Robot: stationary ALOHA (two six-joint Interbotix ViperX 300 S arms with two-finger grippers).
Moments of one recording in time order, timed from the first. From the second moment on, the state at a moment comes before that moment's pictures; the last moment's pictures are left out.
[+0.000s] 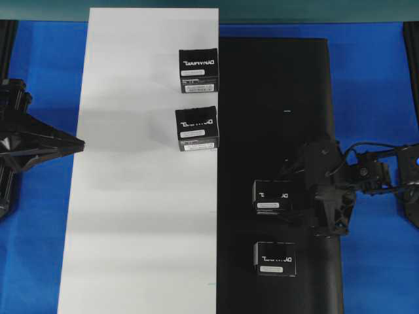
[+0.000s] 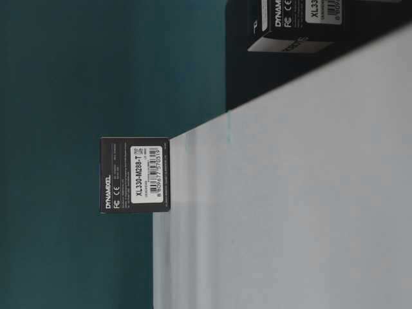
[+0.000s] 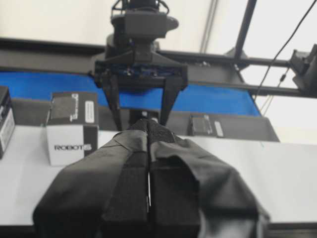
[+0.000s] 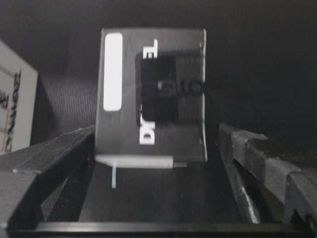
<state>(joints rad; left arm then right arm) -0.03 -0.94 1.01 0.01 -0.07 -0.10 0.07 -0.29 1.00 0.04 0.05 0.04</state>
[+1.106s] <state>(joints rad) -0.03 -0.95 1.01 0.01 -0.03 -0.10 0.08 -0.23 0.98 0.04 -0.03 0.14</state>
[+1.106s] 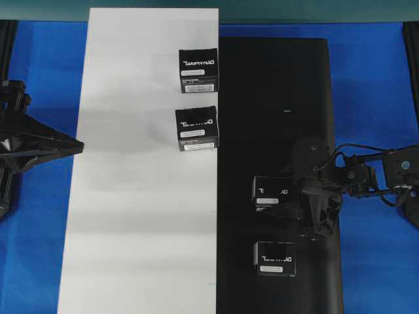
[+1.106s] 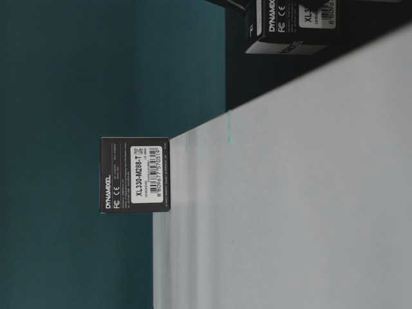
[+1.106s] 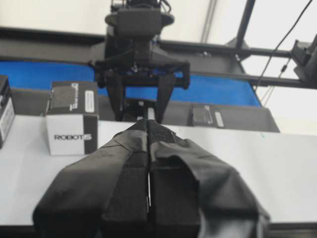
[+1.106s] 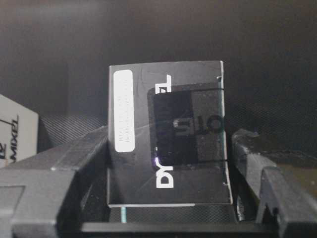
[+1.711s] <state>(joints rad) -0.04 -0.95 1.01 0.01 -0.03 -0.10 0.09 -0.40 0.78 0.02 0.28 0.12</state>
